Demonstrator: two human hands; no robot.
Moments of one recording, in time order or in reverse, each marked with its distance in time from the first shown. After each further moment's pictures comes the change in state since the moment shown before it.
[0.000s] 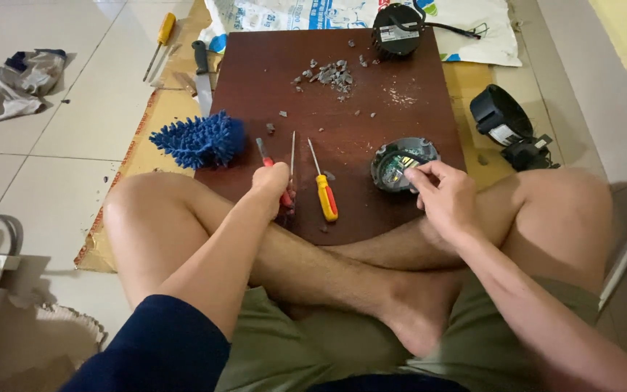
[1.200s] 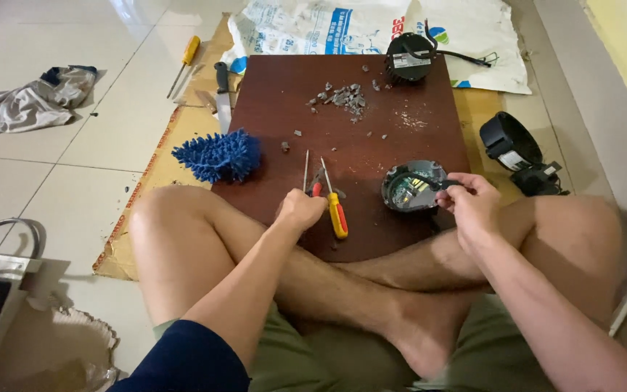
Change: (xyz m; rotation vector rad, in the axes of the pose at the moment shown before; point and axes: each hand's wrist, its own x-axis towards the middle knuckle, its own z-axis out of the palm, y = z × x) left_hand -0.085 0.028 -0.016 0.405 -0.049 0.121; right_hand 0.038 0.049 0.008 0.566 0.191 0.174
